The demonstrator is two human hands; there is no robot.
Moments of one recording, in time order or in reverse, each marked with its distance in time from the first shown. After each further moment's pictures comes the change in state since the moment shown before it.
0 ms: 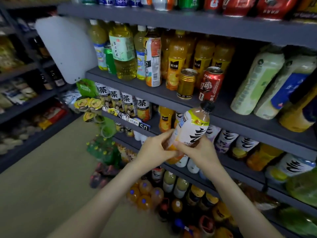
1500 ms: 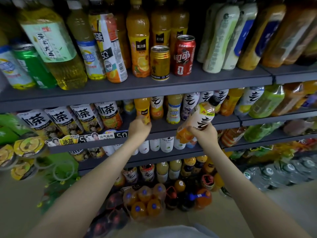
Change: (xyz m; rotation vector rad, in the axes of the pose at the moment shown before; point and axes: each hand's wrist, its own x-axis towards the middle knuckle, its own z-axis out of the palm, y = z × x) left_hand 0.148 -0.141 -0.022 0.187 -0.191 -0.021; right_hand 0.020 0.082 0.079 0.035 0.877 0.364
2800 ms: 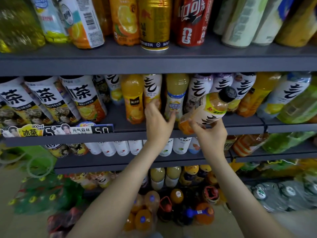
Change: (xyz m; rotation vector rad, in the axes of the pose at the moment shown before) left_hand 0.043 0.007 0.140 -0.223 0.452 0.348; right_hand 0.068 0.071 0.031 0.082 0.140 -0.290
